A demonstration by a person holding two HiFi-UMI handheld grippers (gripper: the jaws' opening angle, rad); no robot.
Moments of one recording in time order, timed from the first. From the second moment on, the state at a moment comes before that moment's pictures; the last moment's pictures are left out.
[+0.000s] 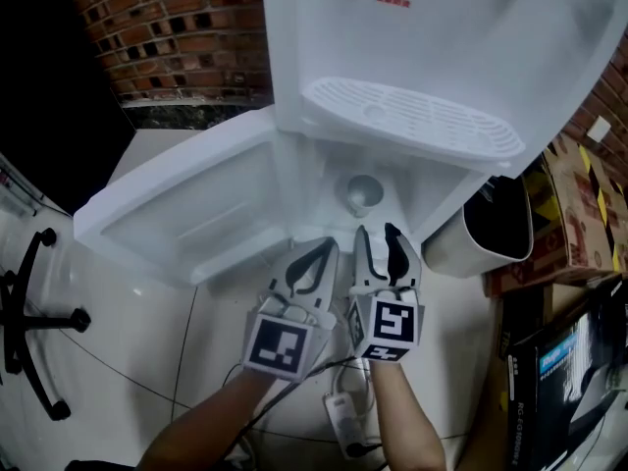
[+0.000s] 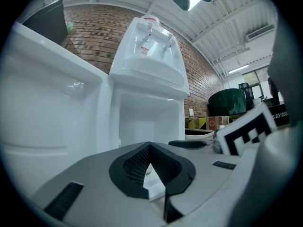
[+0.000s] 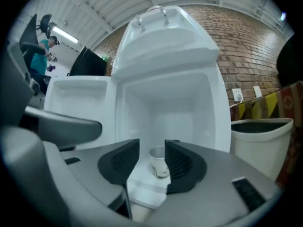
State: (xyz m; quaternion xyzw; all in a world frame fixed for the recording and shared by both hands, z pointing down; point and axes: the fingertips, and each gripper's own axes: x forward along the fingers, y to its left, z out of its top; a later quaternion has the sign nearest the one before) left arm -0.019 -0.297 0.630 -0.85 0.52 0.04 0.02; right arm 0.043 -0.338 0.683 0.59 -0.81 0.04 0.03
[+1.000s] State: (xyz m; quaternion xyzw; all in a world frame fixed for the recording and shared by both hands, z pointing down) left arm -0.020 -0.269 0.488 -0.86 0.51 0.01 0.04; right arm 0.023 -0.270 0.496 0.56 -0.83 0.04 0.02
